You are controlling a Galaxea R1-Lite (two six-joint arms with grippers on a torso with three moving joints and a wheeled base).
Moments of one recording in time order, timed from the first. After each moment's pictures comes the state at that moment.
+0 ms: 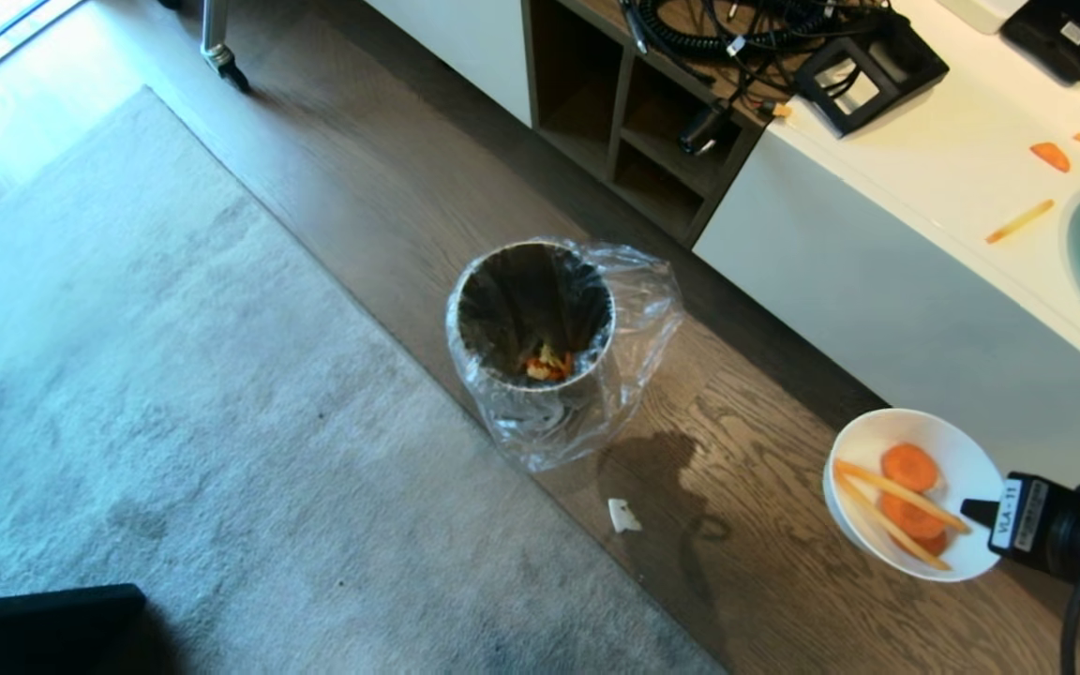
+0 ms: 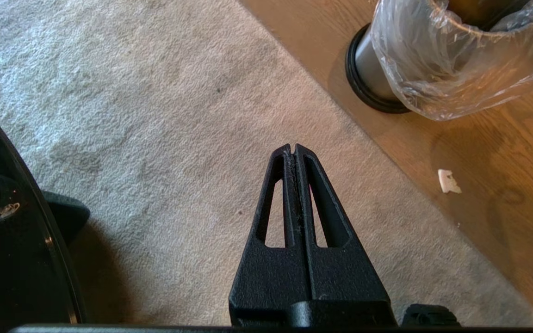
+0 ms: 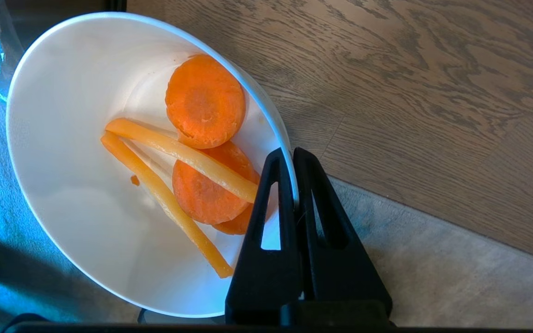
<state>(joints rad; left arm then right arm) 0.00 0.00 0.00 -0.01 0.01 -0.09 0.40 1.17 -0.58 0.04 -0.31 0.62</state>
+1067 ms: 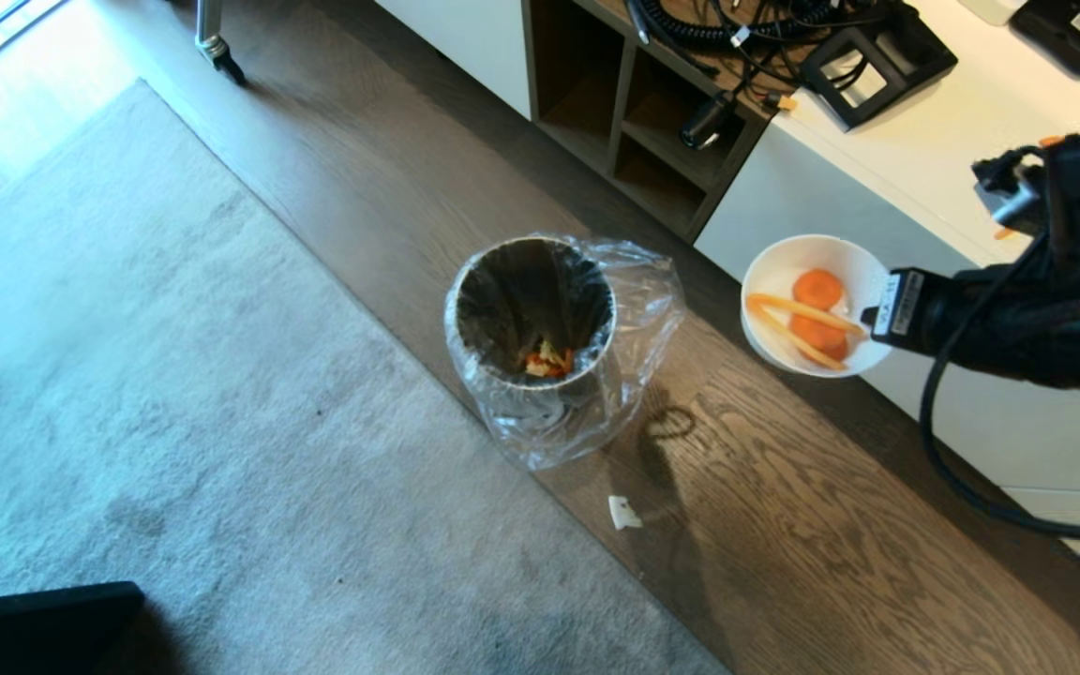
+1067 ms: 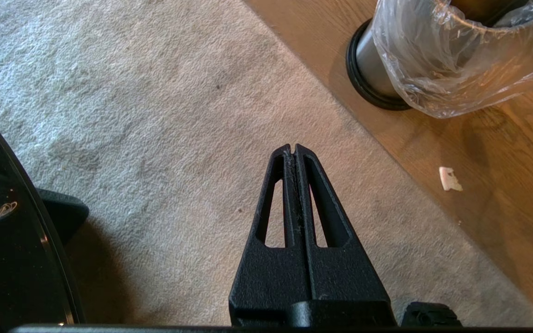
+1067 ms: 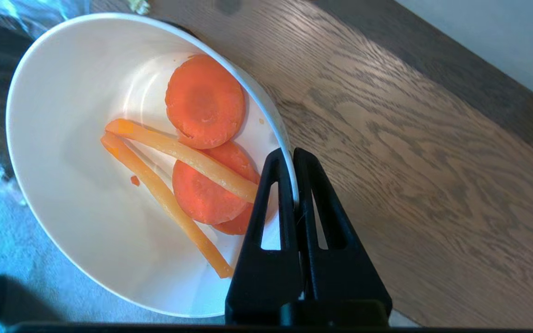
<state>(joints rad) 0.00 0.00 0.00 -0.01 0.01 -0.09 0.41 1.47 -1.12 0.05 -0.31 0.42</state>
